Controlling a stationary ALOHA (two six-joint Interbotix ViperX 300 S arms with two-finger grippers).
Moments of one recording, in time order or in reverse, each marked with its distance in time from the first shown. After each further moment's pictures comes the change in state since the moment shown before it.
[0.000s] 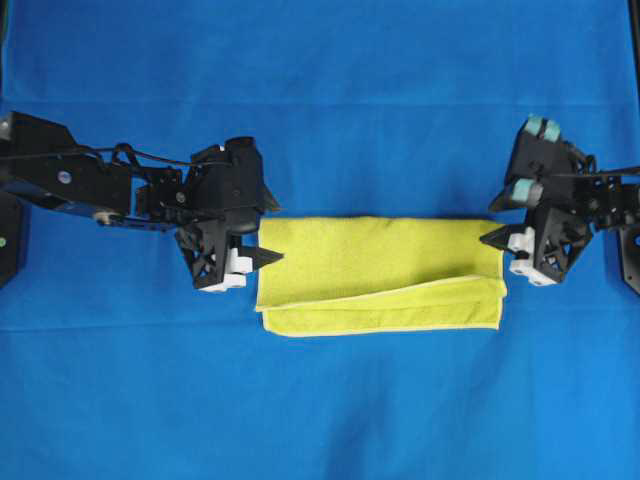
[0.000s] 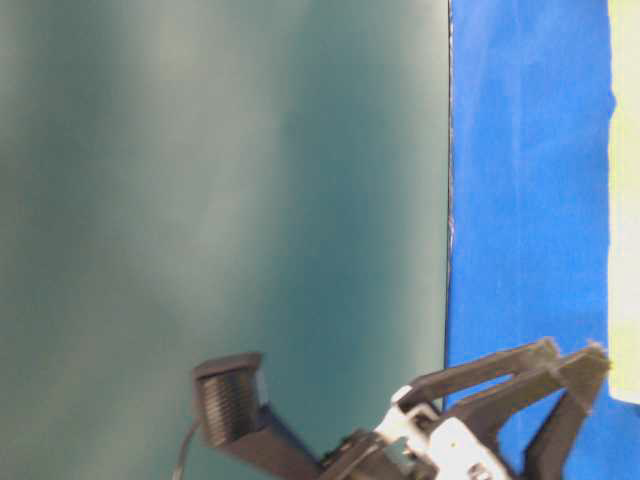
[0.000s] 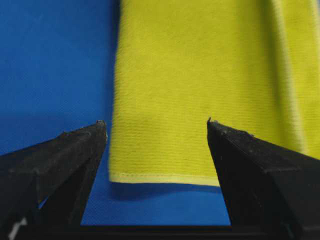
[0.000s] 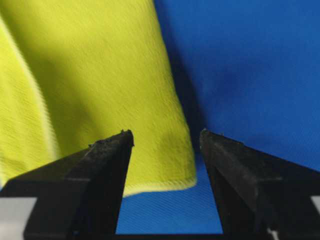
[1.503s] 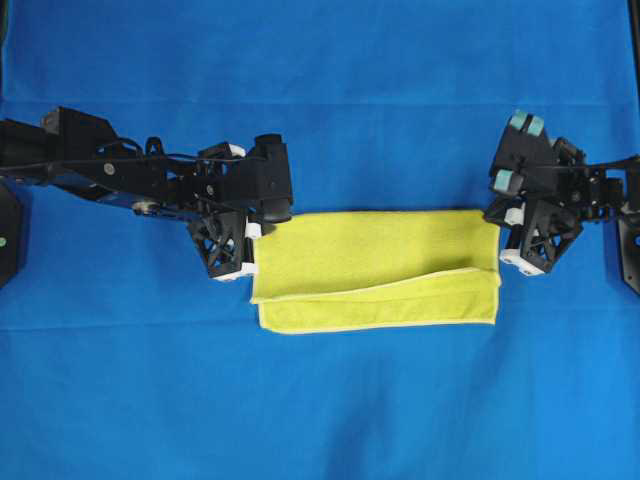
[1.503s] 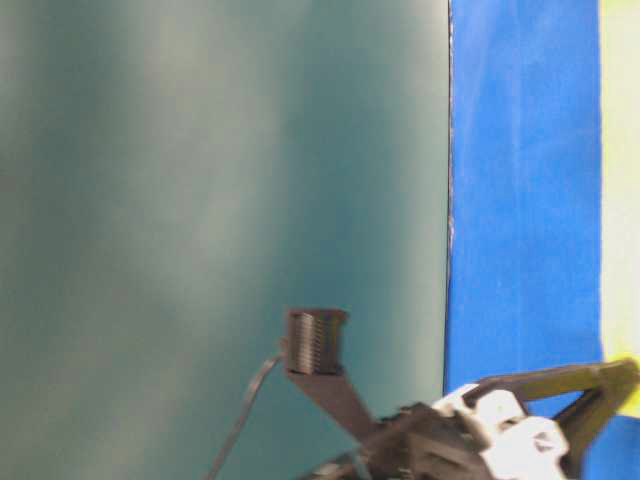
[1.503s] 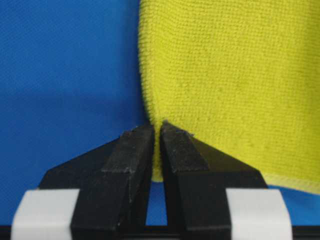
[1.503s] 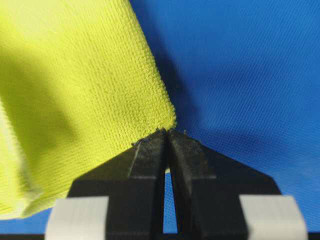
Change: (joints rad) left arm 0.037 0.071 -0.098 0.000 0.232 -0.026; right arm -0.054 0.018 -0.017 -0.003 0.034 0.005
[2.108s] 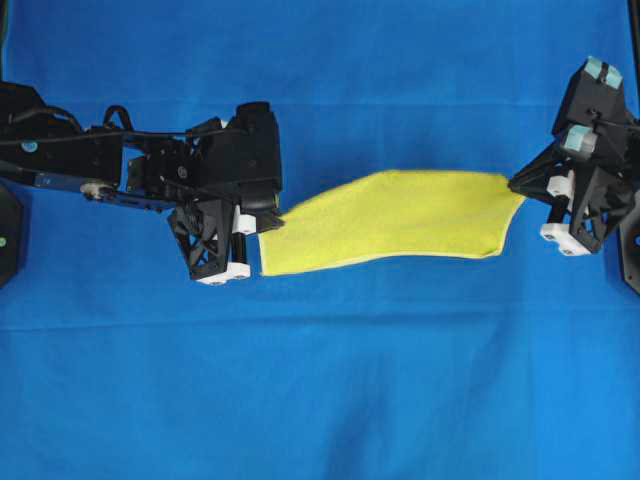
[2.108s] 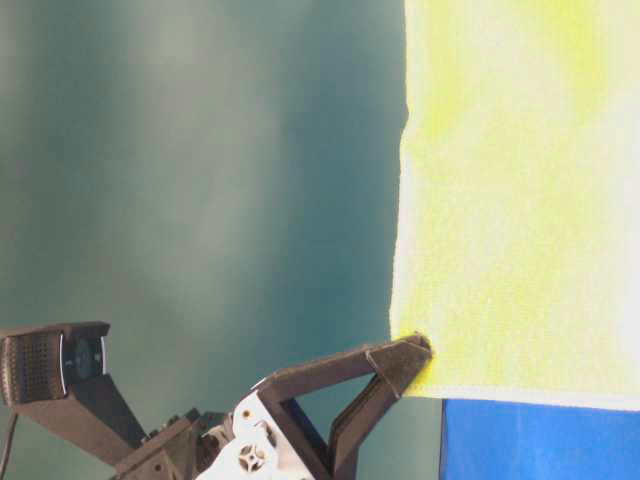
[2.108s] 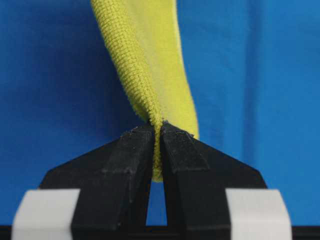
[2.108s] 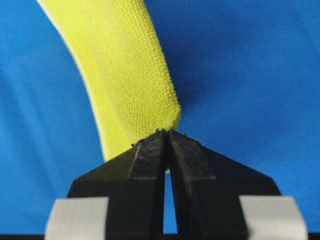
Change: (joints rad) left arm -0.052 -0.236 -0.097 0.000 0.196 -0.015; right arm 0.021 -0.310 -0.109 -0.005 0.305 0.000
